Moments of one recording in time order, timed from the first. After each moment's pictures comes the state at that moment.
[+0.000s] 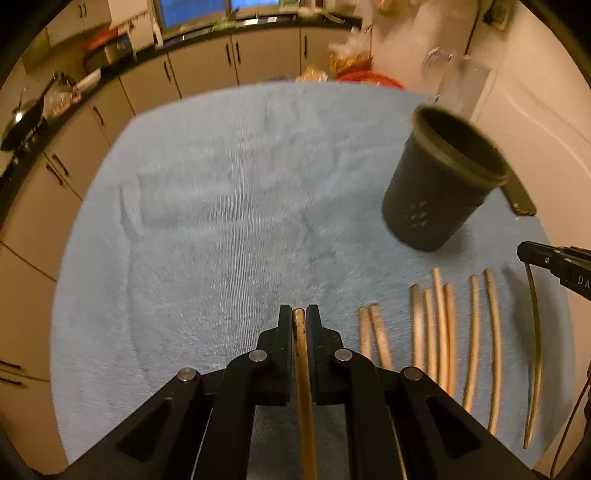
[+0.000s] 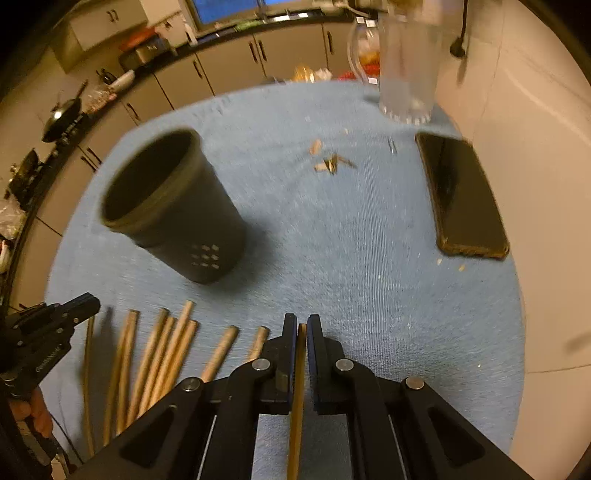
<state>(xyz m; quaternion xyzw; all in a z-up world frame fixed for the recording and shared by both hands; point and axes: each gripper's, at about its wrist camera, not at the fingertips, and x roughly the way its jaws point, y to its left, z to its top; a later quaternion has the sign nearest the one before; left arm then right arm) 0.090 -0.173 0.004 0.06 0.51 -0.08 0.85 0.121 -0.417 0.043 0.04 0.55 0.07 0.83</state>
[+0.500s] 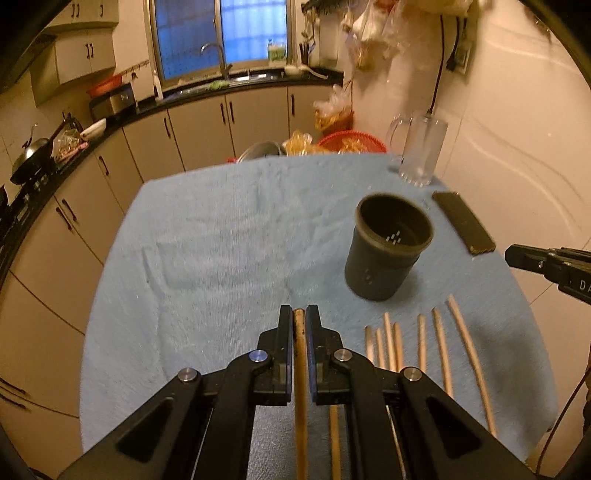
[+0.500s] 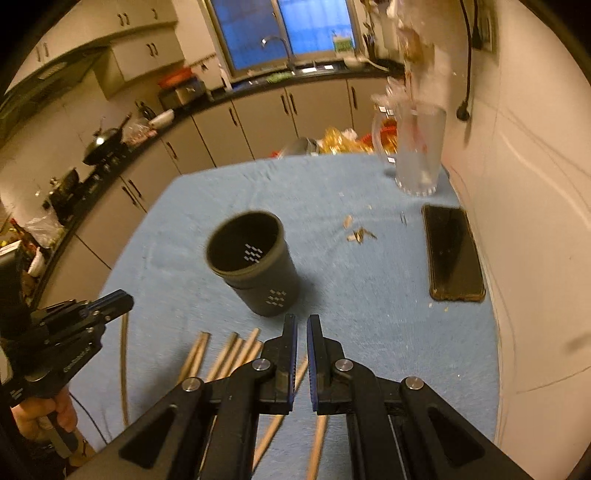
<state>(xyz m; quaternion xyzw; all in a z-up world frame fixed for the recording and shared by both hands) 0.043 -0.174 0.092 0.06 0.42 -0.11 0.90 0.082 -0.414 0.128 0.05 0.46 0.11 0.88</state>
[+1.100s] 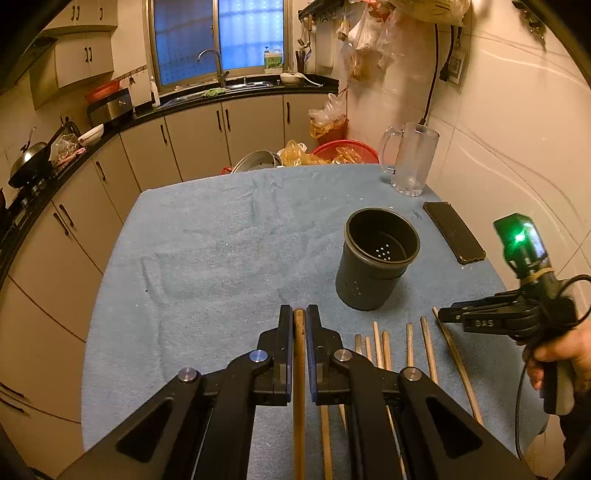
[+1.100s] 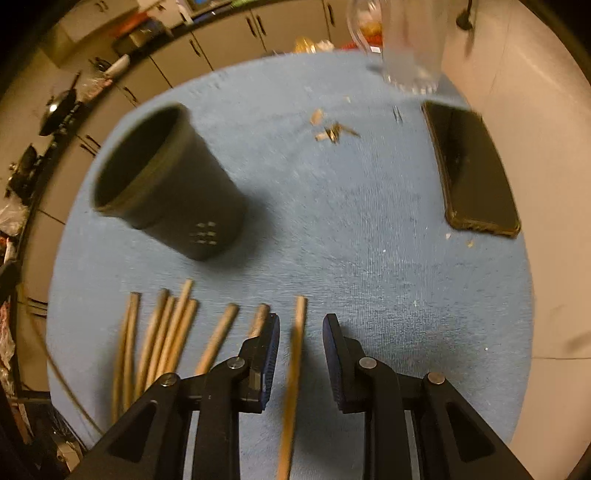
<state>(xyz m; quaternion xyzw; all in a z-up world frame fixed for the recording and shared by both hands) 0.057 -0.163 0.091 0.05 0.42 -0.12 0.90 0.134 -0.427 0.026 0.06 0.61 0.07 0.78</state>
